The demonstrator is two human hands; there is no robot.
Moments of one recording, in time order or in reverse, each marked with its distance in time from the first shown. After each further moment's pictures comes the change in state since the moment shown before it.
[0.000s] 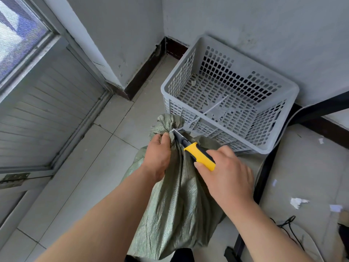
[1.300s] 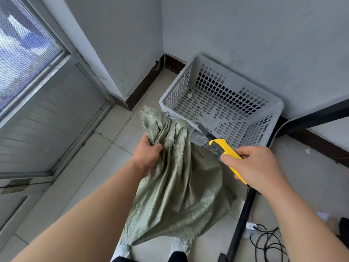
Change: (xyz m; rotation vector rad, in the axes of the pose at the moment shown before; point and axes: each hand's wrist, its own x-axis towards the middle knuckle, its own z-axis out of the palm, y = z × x) left_hand -0.005 0.034 -0.035 0.044 -0.137 -0.001; right_hand 0.020 0.035 -0.081 0.448 -0.143 0.294
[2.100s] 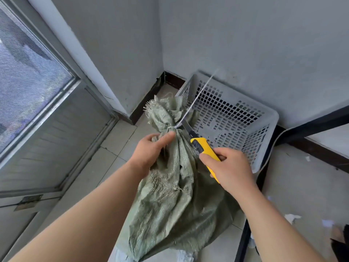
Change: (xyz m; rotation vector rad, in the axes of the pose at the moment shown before) left_hand -0.022 0.066 -0.015 -0.055 -0.029 -0.004; right_hand -0.004 -0.043 0.019 0.195 0.035 -0.162
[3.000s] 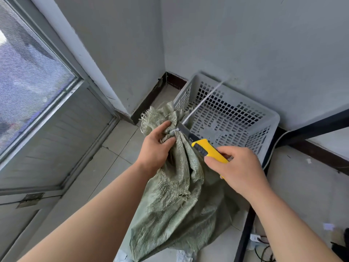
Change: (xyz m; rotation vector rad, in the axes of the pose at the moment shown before) left_hand -0.009 0.001 0.014 0.061 0.025 0.357; right_hand 0.001 -0.003 -0.026 -0.166 -0.039 -0.170
